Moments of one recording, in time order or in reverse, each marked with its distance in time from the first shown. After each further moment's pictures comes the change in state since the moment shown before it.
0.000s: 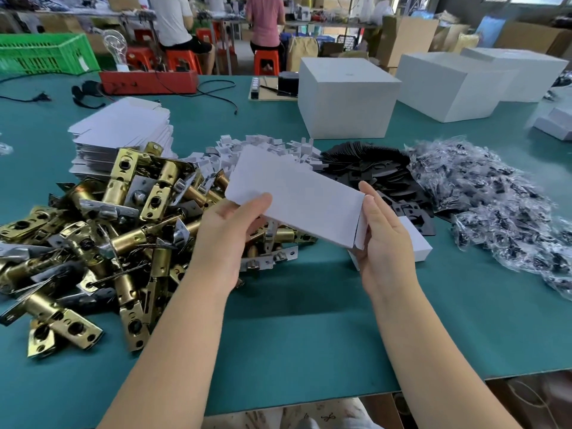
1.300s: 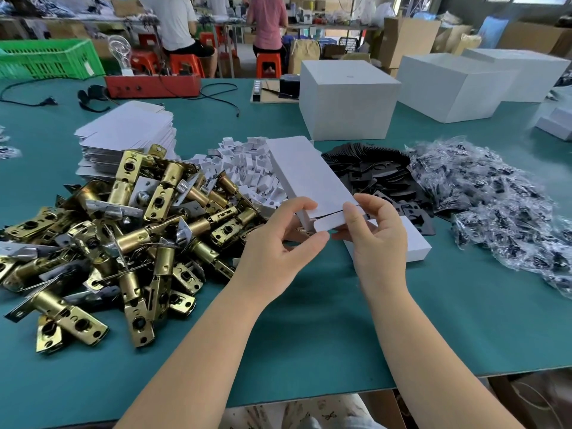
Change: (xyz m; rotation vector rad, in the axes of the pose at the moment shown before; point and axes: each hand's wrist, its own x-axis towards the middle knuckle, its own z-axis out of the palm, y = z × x) left_hand -0.018 -0.025 0.026 0.520 -0.271 0.225; right_hand -0.006 0.009 0.000 -0.322 0.017 -0.337
